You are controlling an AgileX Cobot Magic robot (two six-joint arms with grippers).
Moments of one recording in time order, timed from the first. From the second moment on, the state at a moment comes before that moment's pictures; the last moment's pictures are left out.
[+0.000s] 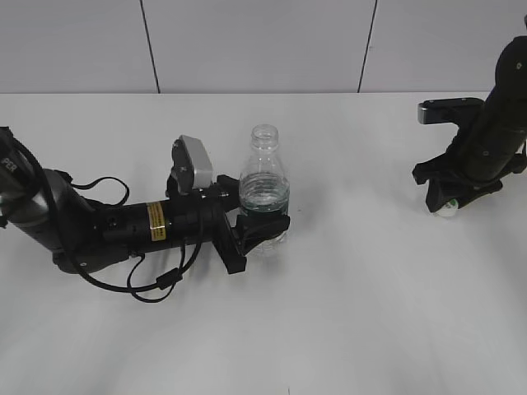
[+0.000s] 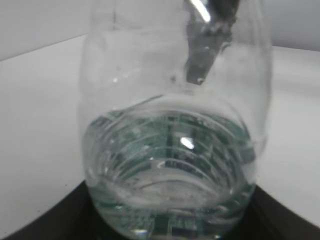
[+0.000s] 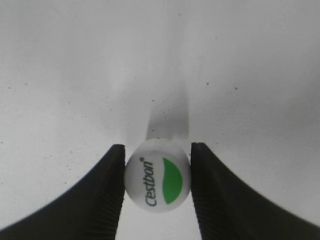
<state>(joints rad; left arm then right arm) -0.38 2.35 -0.98 0.94 -1.23 -0.29 0.09 2.08 -1.30 0.12 0.71 -0.28</state>
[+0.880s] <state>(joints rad) -0.38 2.35 -0.98 0.93 -1.23 -0.29 0.09 2.08 -1.30 0.11 0.78 -0.30</state>
